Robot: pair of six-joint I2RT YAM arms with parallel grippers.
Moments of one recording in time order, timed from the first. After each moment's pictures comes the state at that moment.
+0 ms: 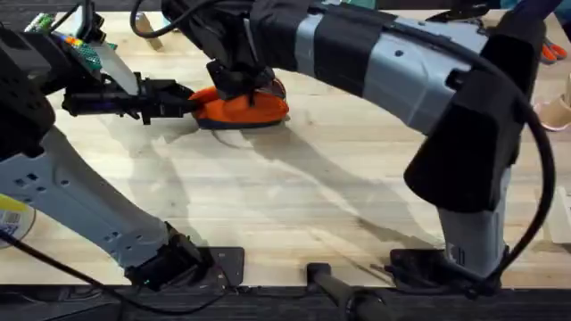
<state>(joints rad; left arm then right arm) 0.58 2.10 1.34 -1.18 1.11 1.71 0.90 2.25 2.08 -0.99 0.32 0.44</state>
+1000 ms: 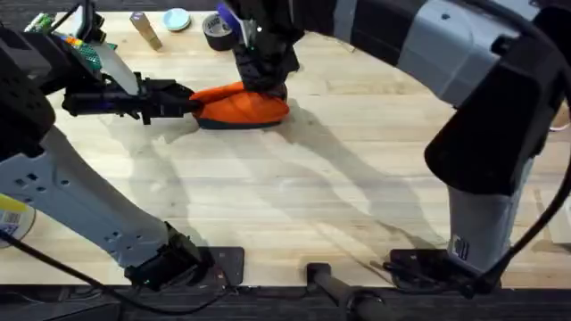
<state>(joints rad) 0.58 2.10 1.34 -1.18 1.12 1.70 0.77 2.21 2.09 -1.11 0.06 0.44</state>
